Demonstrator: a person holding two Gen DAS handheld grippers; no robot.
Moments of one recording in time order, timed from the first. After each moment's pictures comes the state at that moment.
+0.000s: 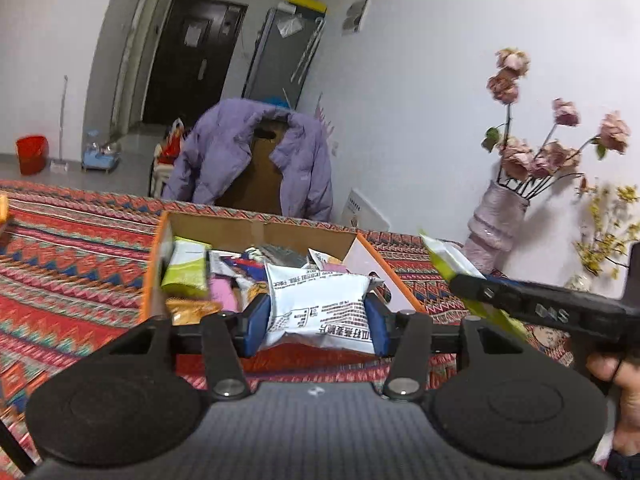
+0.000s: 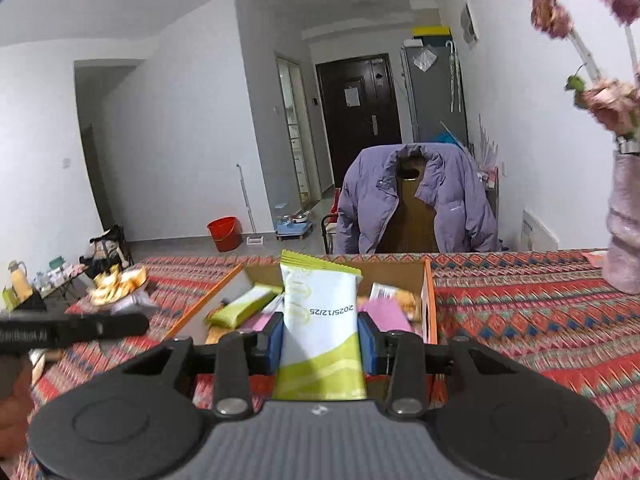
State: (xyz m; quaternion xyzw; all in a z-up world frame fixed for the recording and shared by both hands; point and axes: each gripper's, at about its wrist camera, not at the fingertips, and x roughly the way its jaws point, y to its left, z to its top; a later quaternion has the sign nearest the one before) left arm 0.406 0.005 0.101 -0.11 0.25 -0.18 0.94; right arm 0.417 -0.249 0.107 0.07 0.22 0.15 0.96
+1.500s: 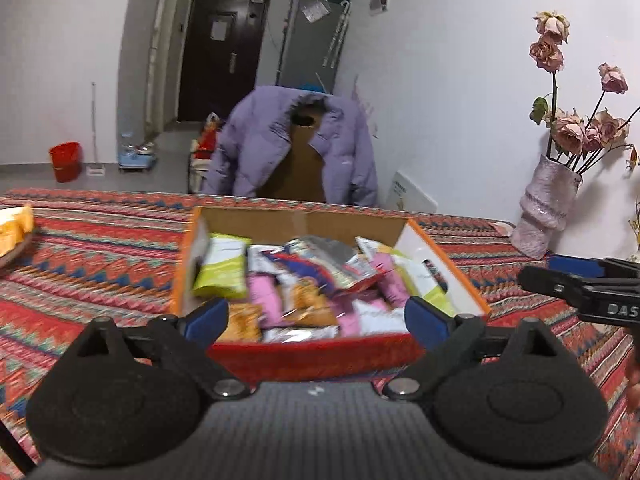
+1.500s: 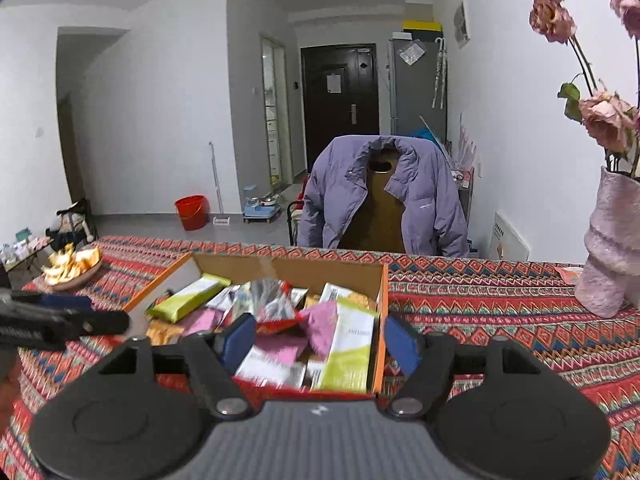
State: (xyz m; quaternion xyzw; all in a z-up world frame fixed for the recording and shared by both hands) left arm 0.415 0.005 0.091 -0.06 0.27 -0.11 0.95; right arm 0.406 -0.259 0.105 0.00 0.23 0.12 0.97
